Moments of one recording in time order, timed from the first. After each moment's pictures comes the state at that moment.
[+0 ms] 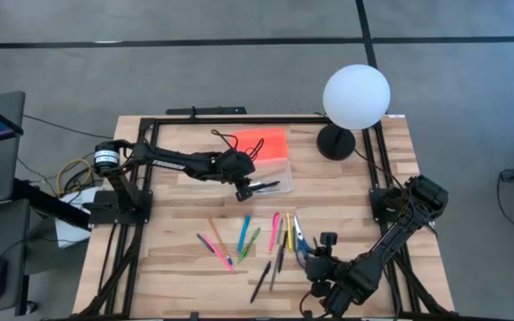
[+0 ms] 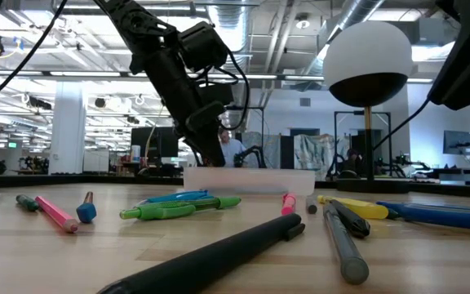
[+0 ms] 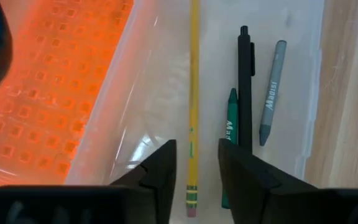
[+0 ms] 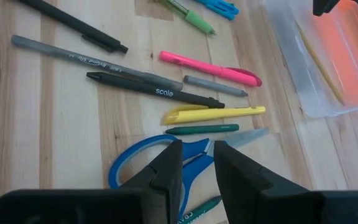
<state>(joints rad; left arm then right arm) 0.18 1.75 1.01 -0.17 -0.14 -0.12 0.87 1.87 1.29 -0.93 0.73 0.83</state>
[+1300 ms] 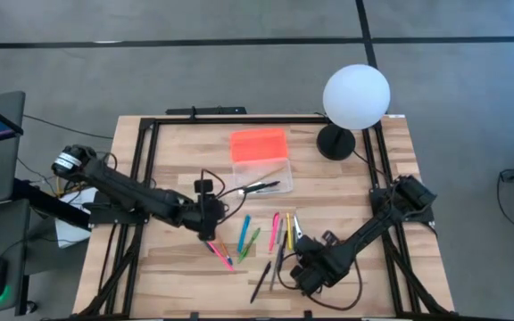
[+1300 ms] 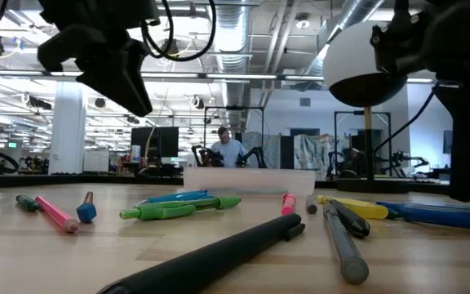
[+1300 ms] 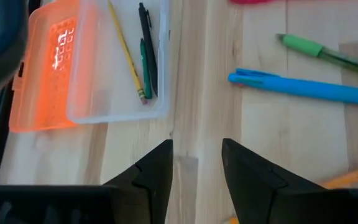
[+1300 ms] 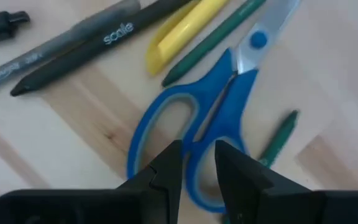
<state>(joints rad) -0.37 1.41 0.89 -0.57 -0.55 -0.21 0.68 1.95 1.28 -0.90 0.27 1.39</state>
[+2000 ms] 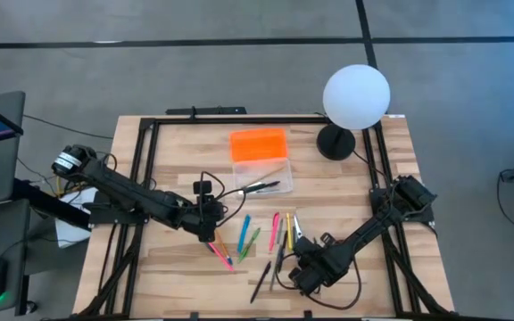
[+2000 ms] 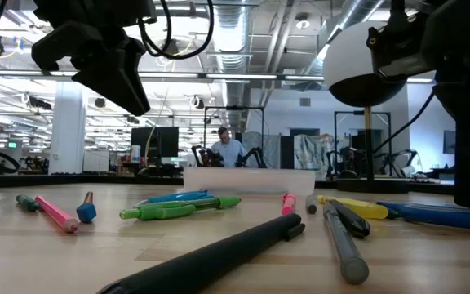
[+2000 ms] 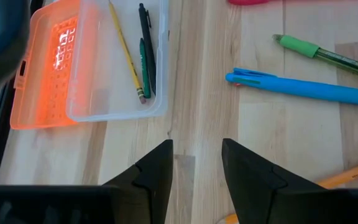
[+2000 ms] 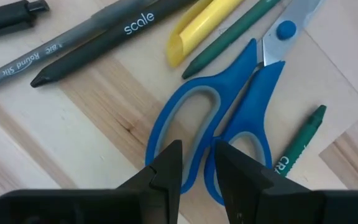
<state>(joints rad) -0.39 1.41 0.89 -0.57 -0.56 -0.24 0.67 1.95 1.29 -0.85 0.23 1.36</state>
